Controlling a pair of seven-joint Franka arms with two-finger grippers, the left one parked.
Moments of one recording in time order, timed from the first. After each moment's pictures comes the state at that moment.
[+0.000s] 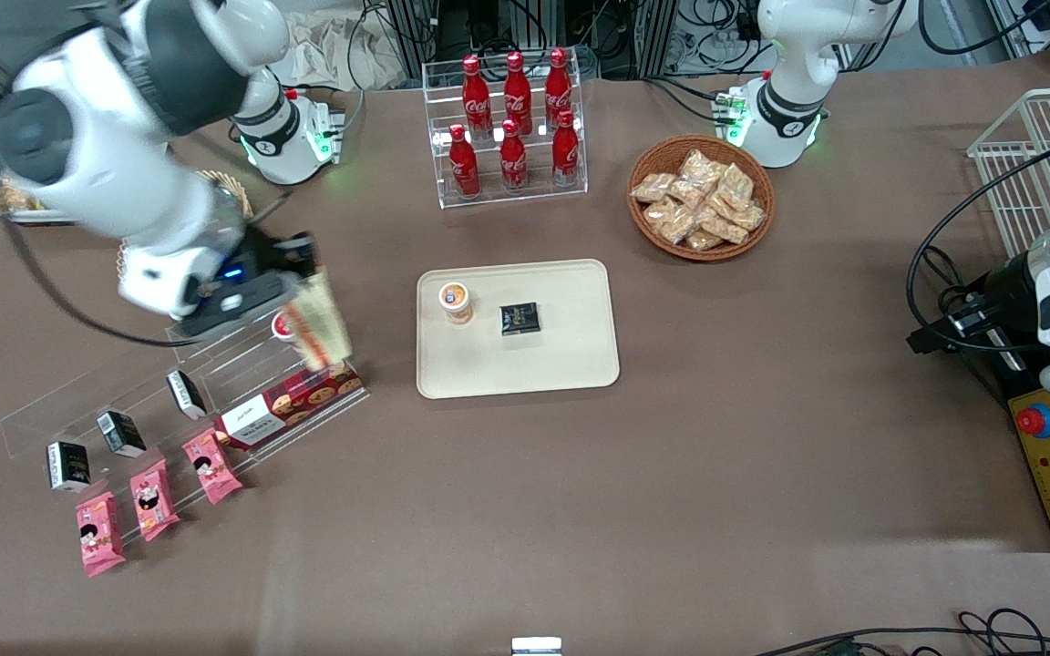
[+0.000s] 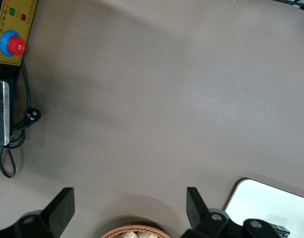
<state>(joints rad) 0.02 0.08 0.41 -1.67 0.14 1.69 -0.02</state>
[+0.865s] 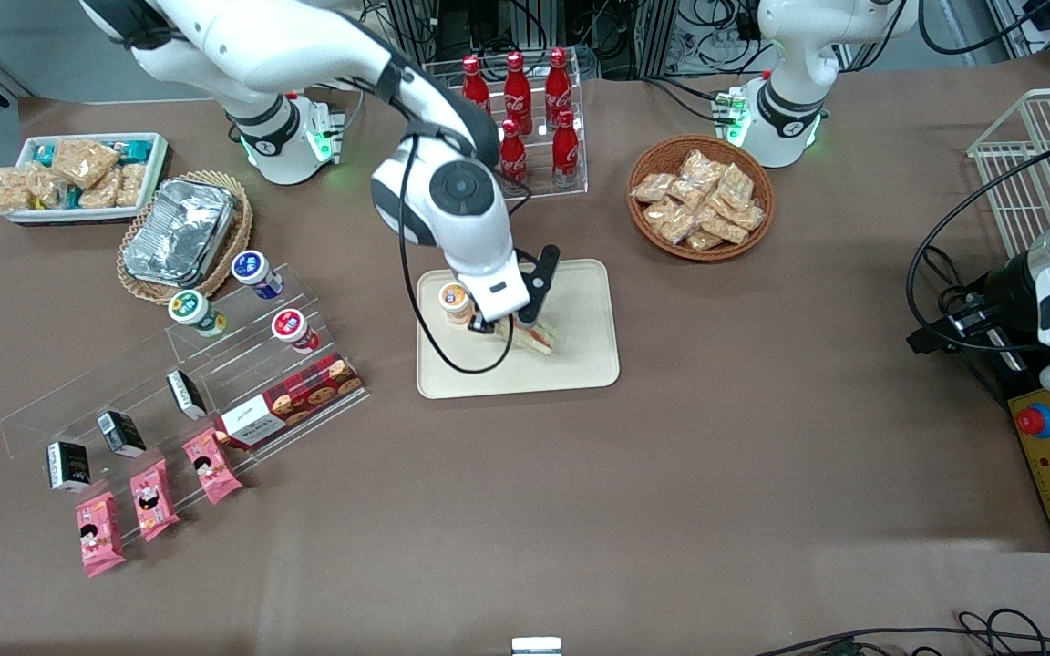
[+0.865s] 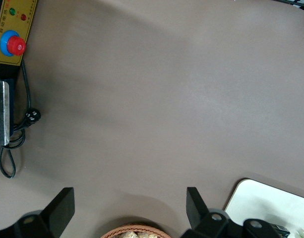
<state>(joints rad) 0.41 0.50 0.40 -1.69 -0.19 2.17 -0.40</state>
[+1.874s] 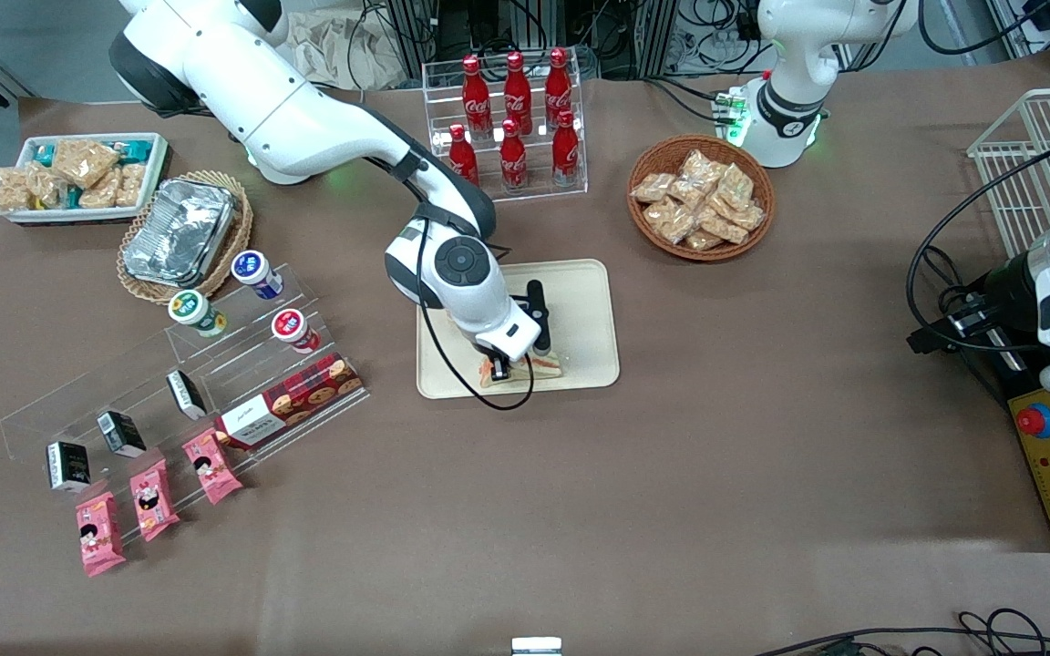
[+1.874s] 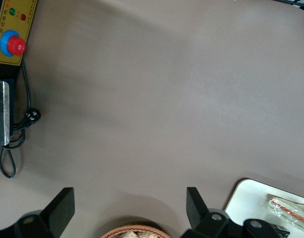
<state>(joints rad) 0.40 0.69 0.37 -1.70 -0.32 2.41 -0.76</state>
